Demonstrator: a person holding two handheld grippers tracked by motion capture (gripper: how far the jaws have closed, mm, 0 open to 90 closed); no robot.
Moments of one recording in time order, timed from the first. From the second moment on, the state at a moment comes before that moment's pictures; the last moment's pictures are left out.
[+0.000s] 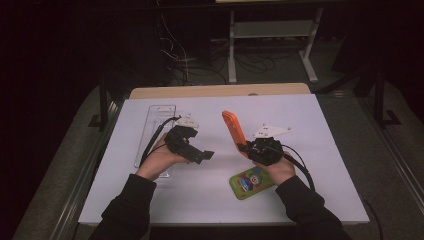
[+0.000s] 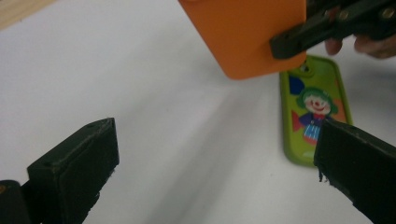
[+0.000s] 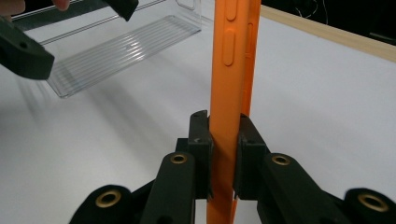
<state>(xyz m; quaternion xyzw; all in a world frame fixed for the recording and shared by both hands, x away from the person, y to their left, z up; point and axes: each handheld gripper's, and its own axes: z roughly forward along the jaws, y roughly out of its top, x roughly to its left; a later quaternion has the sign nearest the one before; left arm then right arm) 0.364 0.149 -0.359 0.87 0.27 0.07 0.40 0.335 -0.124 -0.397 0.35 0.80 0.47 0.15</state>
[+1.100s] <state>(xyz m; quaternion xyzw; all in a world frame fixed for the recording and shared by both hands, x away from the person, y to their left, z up) 0.400 0.103 -0.333 0.83 0.27 0.03 0.49 0.329 -0.118 -0.390 0.34 0.79 0.50 0.14</state>
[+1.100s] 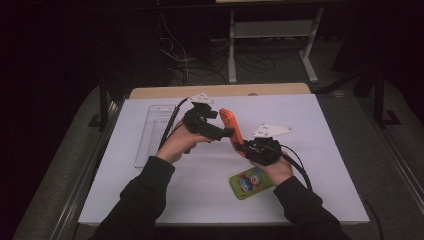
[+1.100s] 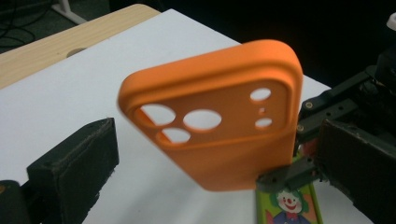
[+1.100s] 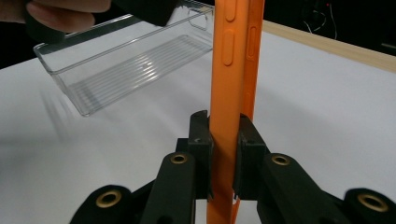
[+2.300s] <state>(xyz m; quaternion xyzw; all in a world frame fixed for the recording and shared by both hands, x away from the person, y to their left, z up) 0.402 0.099 -0.340 0.81 0.30 0.02 0.51 0.324 -0.105 -0.394 0.33 0.80 0.49 0.13</state>
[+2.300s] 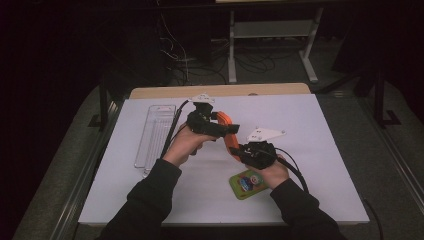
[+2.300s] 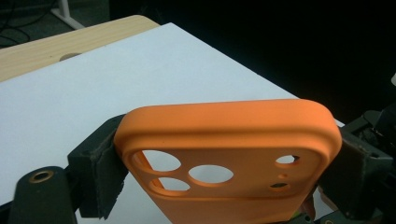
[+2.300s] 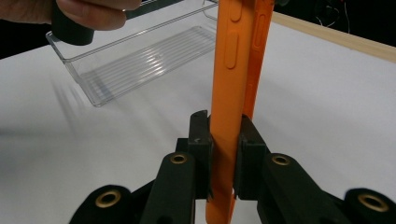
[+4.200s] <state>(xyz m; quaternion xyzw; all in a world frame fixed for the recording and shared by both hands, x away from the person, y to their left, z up) 0.442 0.228 -0.252 0.79 0.40 0.18 0.44 0.287 -0.201 -0.432 0.37 0.81 0.44 0.13</state>
